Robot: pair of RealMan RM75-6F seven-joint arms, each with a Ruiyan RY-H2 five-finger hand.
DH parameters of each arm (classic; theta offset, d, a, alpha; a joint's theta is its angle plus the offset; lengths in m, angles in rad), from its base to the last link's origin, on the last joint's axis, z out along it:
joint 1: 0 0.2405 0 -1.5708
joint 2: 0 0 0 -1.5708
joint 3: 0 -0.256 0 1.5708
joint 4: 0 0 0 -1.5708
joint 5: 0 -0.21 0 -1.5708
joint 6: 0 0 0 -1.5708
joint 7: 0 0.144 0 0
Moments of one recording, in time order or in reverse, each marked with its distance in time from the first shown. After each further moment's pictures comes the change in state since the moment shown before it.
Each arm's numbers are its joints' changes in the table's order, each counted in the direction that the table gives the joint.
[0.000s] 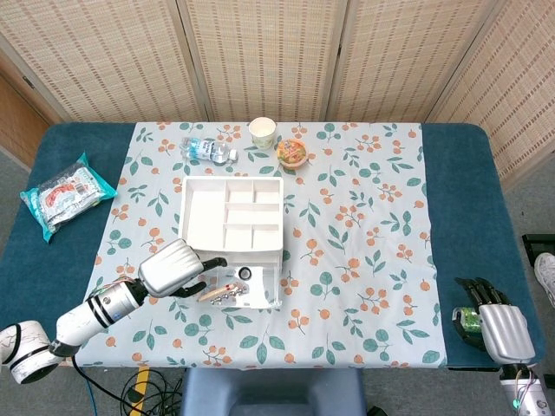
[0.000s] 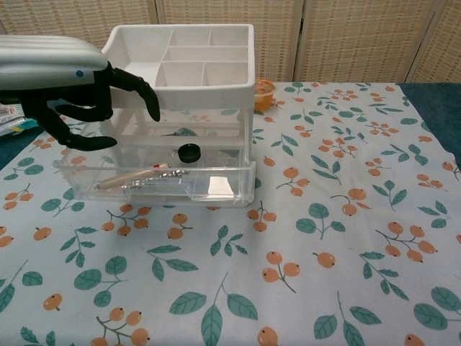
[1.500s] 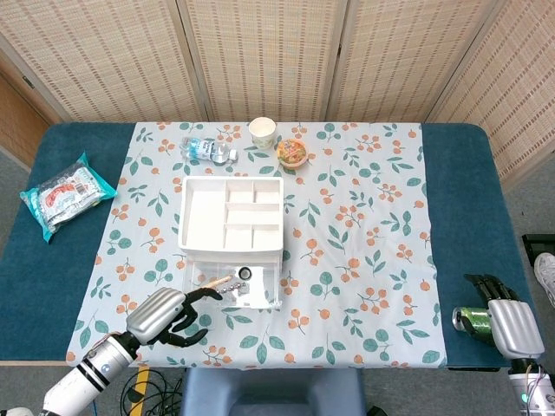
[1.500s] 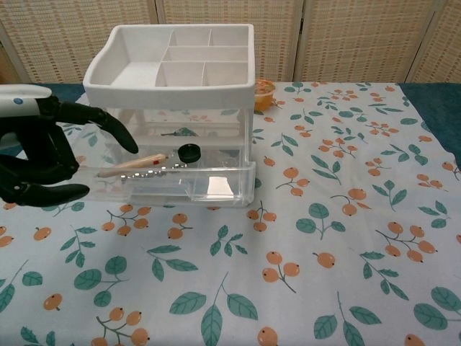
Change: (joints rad) left arm 0.248 0.063 -0.058 -0.479 0.350 0.004 -0.083; right arm 0.015 0.034 -0.016 0.009 -0.039 0.042 0.041
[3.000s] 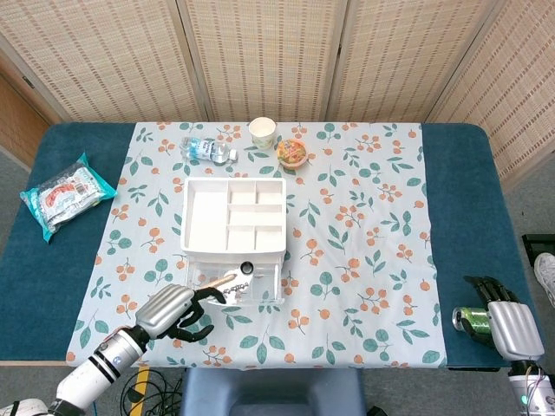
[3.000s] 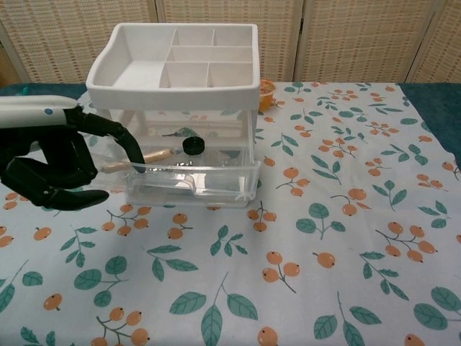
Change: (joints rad) left arm -0.045 -0.044 0.033 0.011 0.108 0.060 0.079; right arm -0.004 -0.005 0.007 0.005 -0.002 0.002 0.002
